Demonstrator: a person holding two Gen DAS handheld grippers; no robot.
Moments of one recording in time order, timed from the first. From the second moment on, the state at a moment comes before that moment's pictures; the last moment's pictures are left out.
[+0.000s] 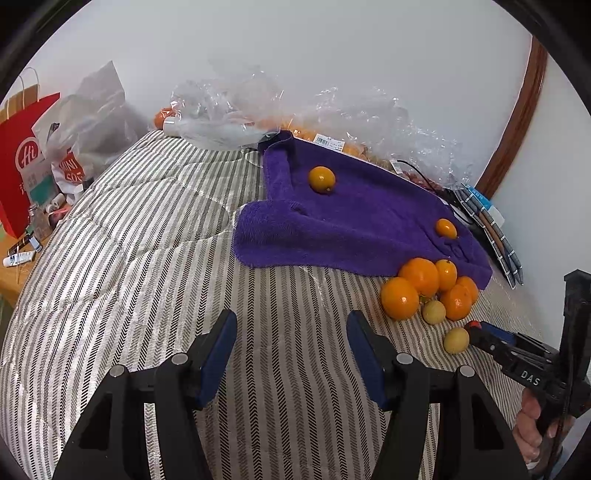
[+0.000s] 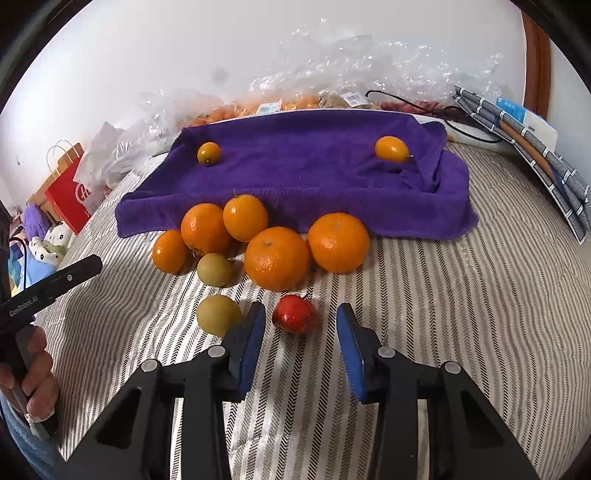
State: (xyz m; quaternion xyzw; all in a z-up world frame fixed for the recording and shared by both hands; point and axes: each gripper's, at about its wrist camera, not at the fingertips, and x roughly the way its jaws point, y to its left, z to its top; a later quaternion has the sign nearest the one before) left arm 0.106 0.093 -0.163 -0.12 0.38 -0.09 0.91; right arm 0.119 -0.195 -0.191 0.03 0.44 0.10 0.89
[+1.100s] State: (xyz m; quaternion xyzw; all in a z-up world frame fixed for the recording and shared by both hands) left arm 0.151 -0.012 -0.165 -0.01 0.43 -0.14 0.89; right arm 0.093 -0.264 -0.185 0.06 0.41 0.08 0.91
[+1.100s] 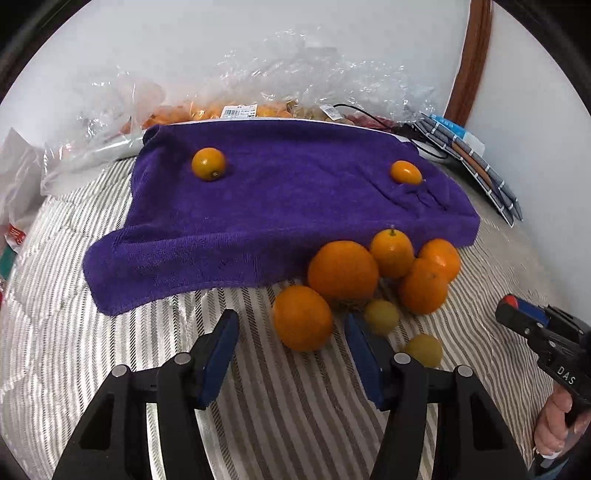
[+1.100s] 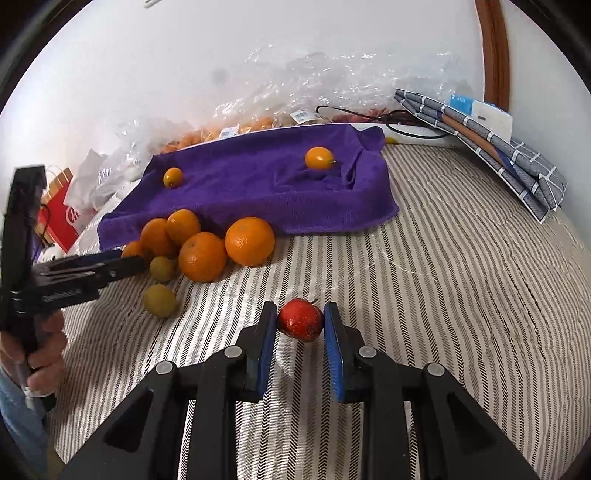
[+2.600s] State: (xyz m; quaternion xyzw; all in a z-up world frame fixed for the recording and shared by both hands) left arm 0.122 0.040 -0.131 -0.14 0.29 -0.14 0.94; right arm 0.083 -0.283 -0.176 0.11 0.37 0.05 0.92
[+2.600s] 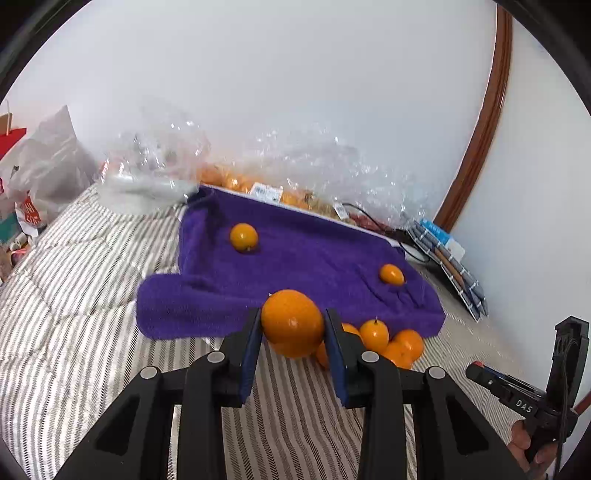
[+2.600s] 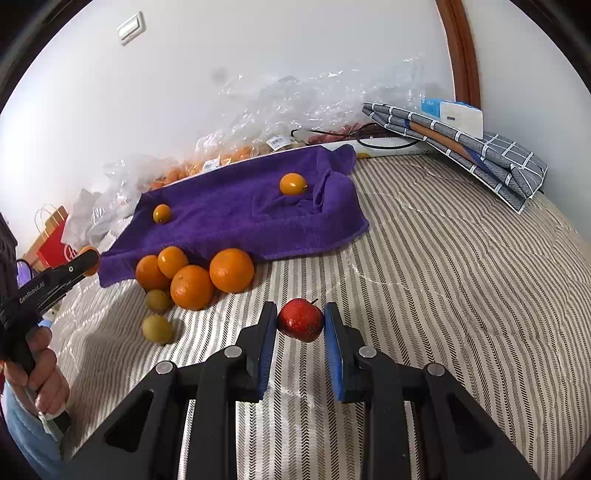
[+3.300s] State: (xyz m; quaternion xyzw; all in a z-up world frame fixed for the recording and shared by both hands) left arm 0.193 0.041 -0.052 -0.11 0.27 -0.06 0.95; right arm 0.180 -0.255 -0.094 0.06 0.32 0.05 0.95
